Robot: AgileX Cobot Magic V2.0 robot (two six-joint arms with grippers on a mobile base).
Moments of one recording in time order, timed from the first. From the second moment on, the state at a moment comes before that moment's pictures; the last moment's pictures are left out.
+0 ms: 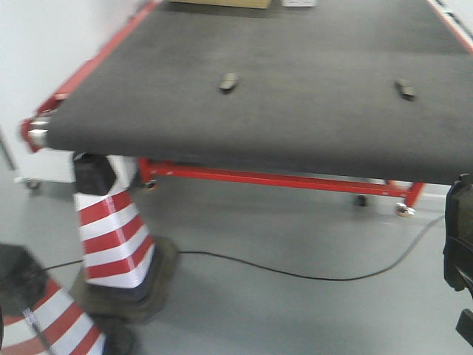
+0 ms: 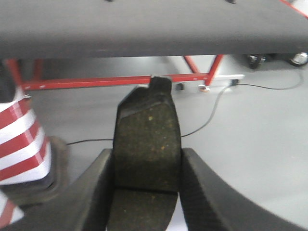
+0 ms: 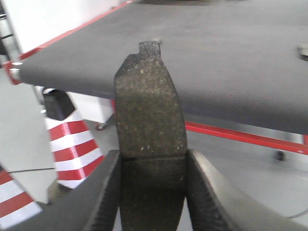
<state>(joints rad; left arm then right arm) -0.50 0.34 -0.46 0.10 0.63 -0.27 0.34 0.47 -0.43 -0.20 0.33 0.28</state>
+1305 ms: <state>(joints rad) -0.50 0.34 -0.46 0.10 0.63 -0.27 0.34 0.47 -0.43 -0.20 0.33 0.28</state>
